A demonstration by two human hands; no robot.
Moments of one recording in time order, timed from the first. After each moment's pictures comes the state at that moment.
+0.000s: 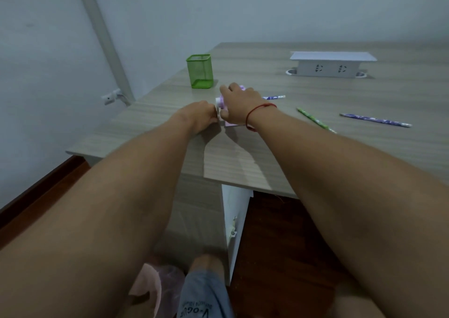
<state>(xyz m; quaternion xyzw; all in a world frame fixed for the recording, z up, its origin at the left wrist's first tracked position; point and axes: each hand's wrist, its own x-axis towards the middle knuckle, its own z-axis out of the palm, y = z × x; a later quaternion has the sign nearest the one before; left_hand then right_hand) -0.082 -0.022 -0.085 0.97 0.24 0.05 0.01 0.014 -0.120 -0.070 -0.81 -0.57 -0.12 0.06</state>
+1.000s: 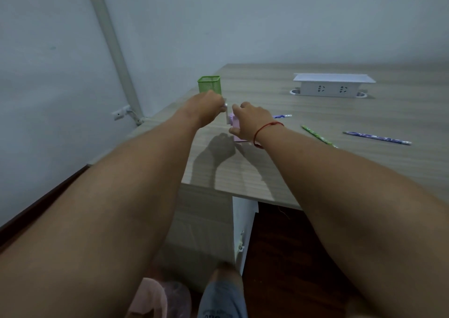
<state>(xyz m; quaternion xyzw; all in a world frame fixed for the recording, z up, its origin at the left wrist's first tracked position) -0.095 -0.021 -0.030 0.97 0.20 0.14 -0.09 0.012 -0.122 -0.066 -0.83 -0.54 -0.12 0.07</state>
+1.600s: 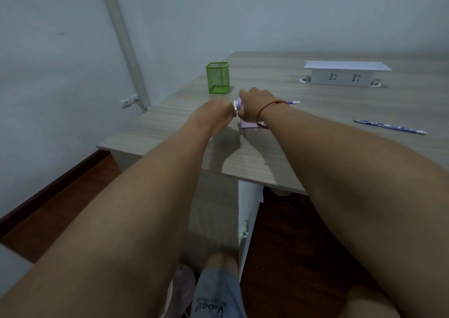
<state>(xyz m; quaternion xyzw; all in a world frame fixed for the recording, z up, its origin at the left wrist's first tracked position) -0.110 -0.055 -0.071 0.96 0.22 0.17 0.00 0.008 -0.114 -0.058 -0.84 -0.53 -0.11 0.04</state>
